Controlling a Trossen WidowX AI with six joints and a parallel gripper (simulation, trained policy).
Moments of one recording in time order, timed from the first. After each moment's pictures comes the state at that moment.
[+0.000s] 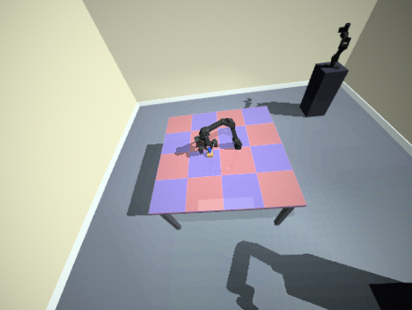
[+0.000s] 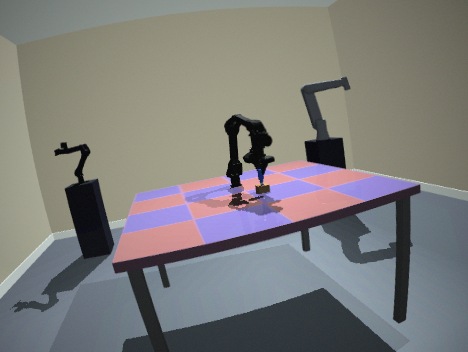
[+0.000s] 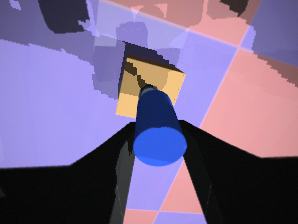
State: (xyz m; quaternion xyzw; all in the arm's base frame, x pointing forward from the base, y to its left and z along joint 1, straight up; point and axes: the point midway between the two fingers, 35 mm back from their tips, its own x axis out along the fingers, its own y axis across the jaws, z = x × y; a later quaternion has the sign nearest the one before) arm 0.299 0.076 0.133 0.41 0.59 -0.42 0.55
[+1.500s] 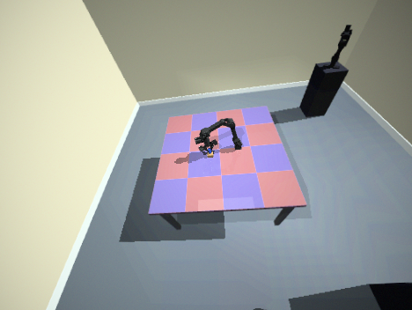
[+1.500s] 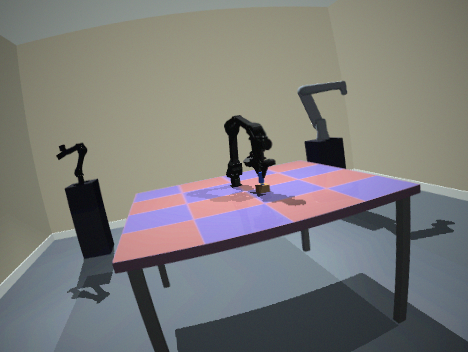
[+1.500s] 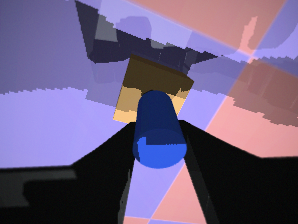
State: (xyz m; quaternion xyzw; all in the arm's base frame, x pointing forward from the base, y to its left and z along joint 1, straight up) arm 0.299 0.075 0.111 0.39 0.61 -0.40 0.56
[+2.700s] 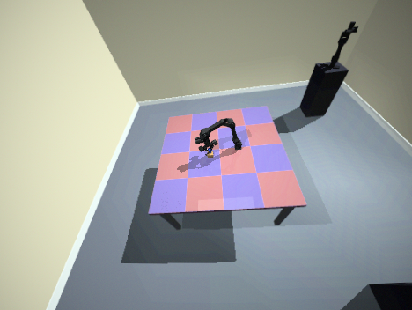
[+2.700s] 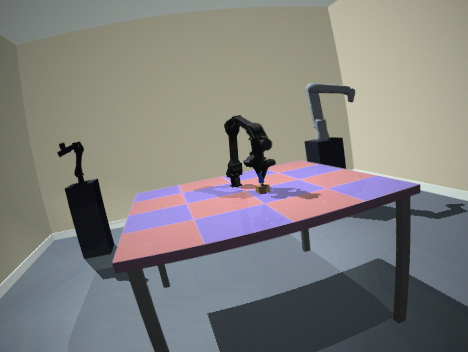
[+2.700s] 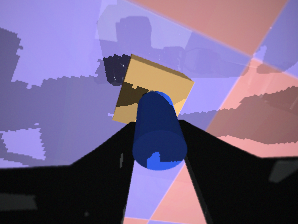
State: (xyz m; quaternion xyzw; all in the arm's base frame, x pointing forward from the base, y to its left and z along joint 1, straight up) arm 0.299 0.074 0.110 0.39 0.62 -0.40 0.56
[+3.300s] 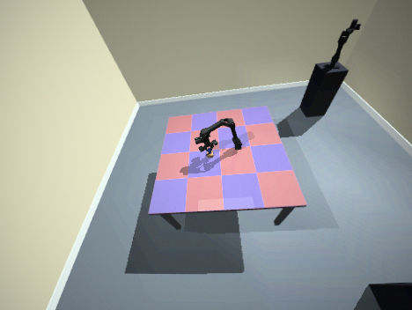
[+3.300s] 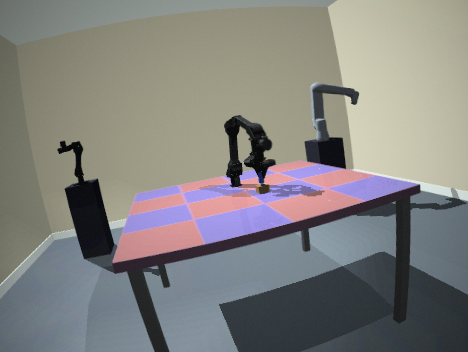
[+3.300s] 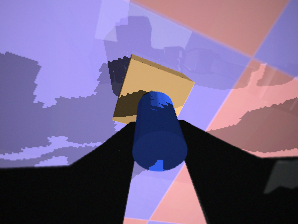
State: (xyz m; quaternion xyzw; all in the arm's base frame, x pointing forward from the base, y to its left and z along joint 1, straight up) arm 0.299 0.074 0.110 0.38 0.62 -0.40 0.56
